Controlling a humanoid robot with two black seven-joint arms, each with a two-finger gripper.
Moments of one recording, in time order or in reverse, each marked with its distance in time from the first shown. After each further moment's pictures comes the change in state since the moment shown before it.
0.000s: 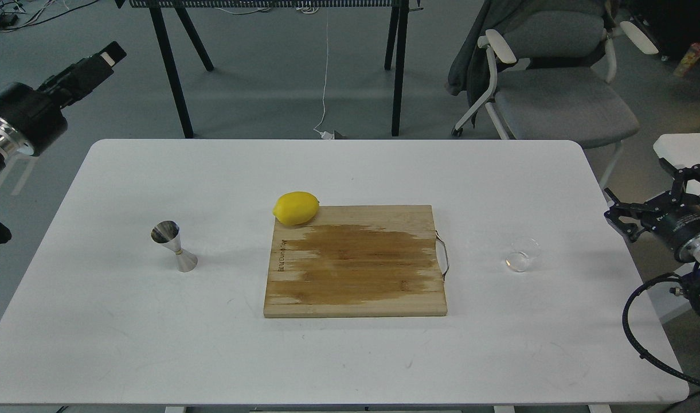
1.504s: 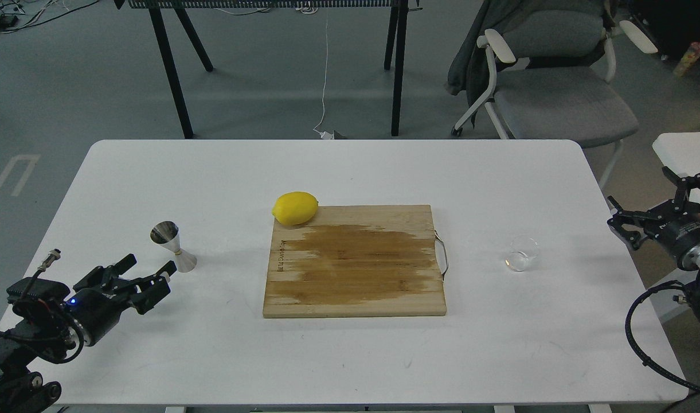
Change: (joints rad) left arm 0.483 -0.270 -0.071 0.230 0.501 0.165 0.000; right arm -0.023 -0.002 0.005 -0.001 0.000 0.000 0.005
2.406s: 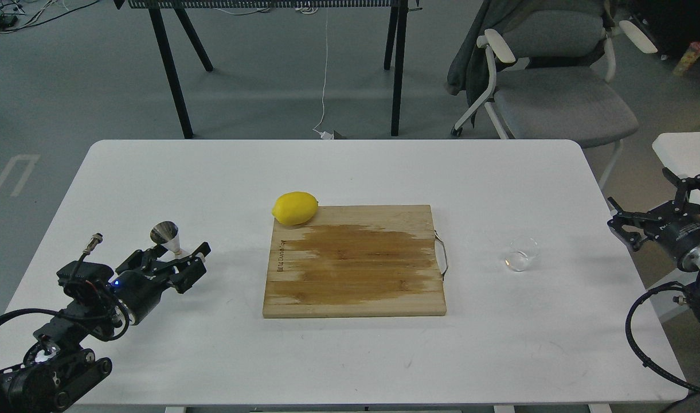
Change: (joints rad) left arm -0.097 -0.176 0.004 0.141 0.000 0.000 0.000; right arm -0.004 0.000 0.001 0.001 0.000 0.000 0.000
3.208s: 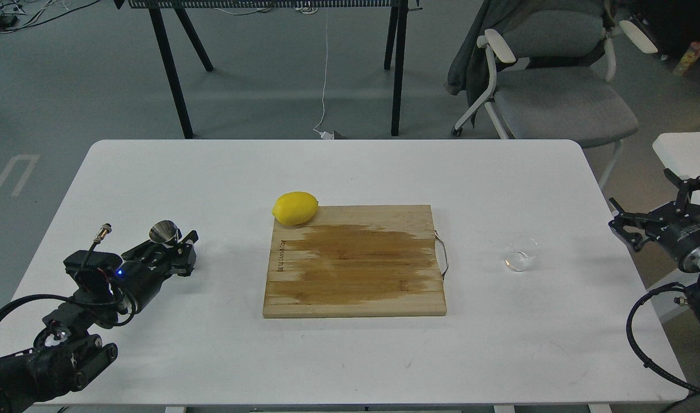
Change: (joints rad) left arm -0.098 -0.093 0.045 0.227 0.003 0.000 0.000; right arm -0.003 -0.002 0.001 -0.001 0.001 0.000 0.003
